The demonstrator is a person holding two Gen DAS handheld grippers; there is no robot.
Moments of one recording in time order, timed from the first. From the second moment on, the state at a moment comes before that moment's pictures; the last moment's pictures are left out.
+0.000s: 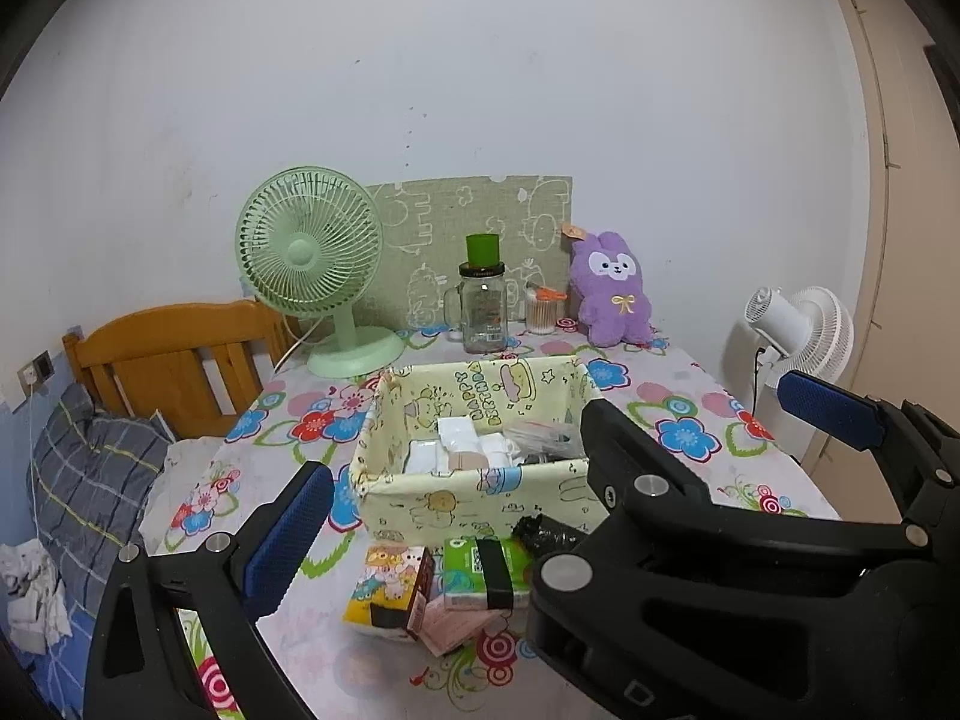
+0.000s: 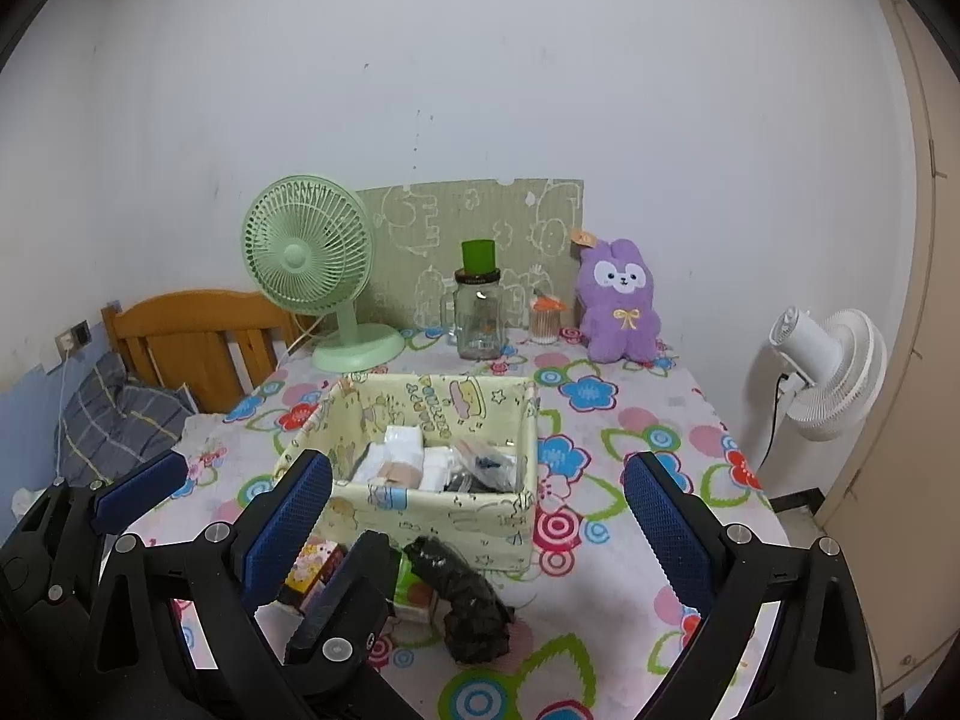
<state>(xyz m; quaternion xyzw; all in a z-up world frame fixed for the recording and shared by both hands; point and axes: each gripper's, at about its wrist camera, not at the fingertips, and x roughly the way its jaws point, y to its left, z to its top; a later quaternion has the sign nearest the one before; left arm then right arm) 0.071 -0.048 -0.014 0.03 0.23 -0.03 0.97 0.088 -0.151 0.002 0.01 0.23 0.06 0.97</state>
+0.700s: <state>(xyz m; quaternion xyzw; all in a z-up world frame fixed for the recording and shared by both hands) 0.072 -0.050 -0.056 0.03 0.27 -0.04 0.96 0.090 -0.154 -0.043 0.01 0.26 0.05 0.96</state>
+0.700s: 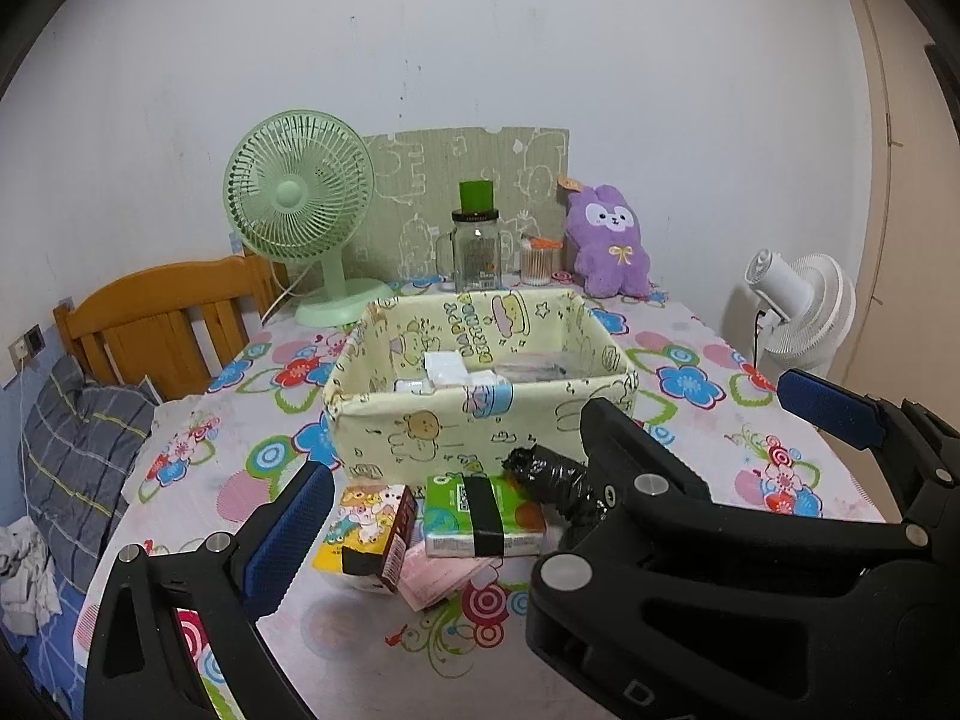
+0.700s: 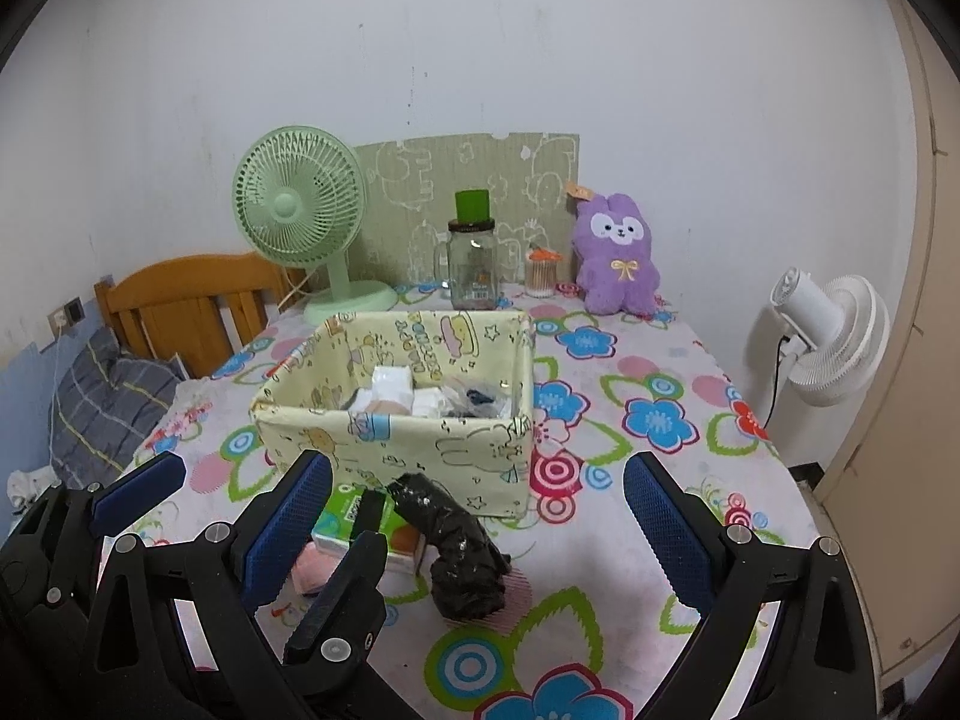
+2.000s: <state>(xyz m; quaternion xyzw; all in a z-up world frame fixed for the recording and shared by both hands) 0.130 -0.049 -0.130 0.04 0.38 -0.03 0.93 0.154 -0.152 -0.131 0.05 0.38 0.10 0.92</state>
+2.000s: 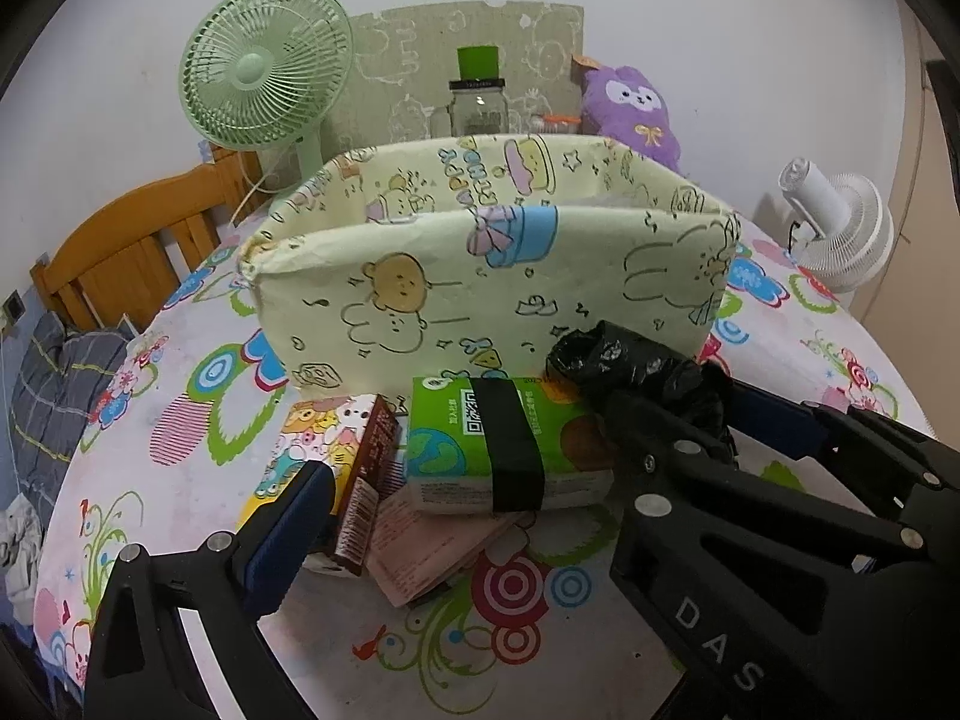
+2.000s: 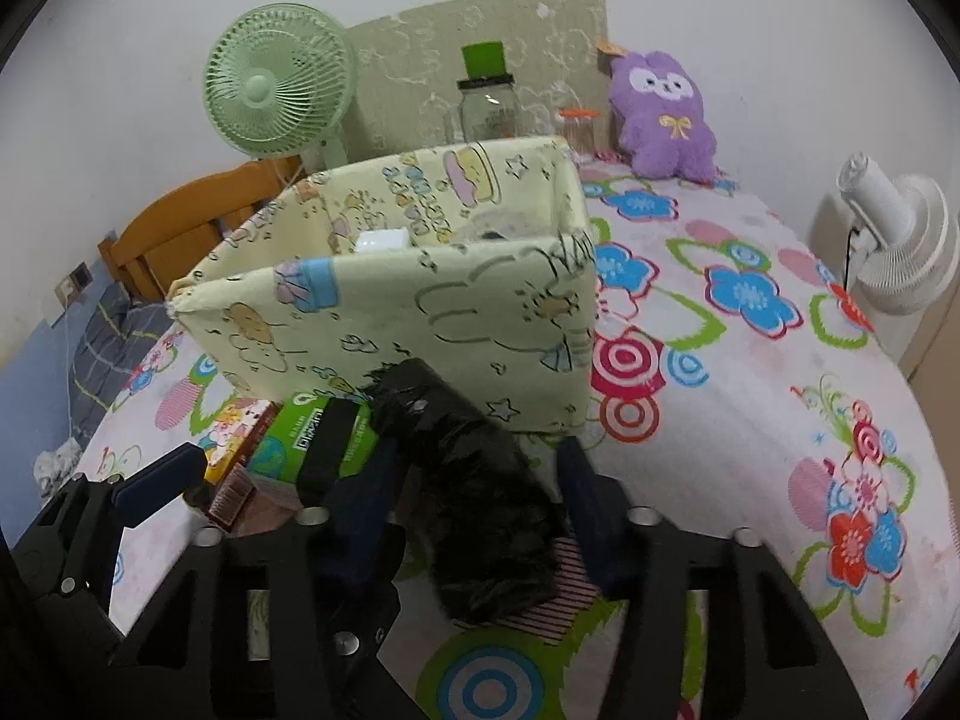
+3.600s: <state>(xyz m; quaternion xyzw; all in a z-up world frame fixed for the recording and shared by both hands) 0.097 -0.049 -0.097 0.02 0.33 -0.04 0.94 0.110 -0.161 -0.091 0.06 0.32 0.07 0.94</state>
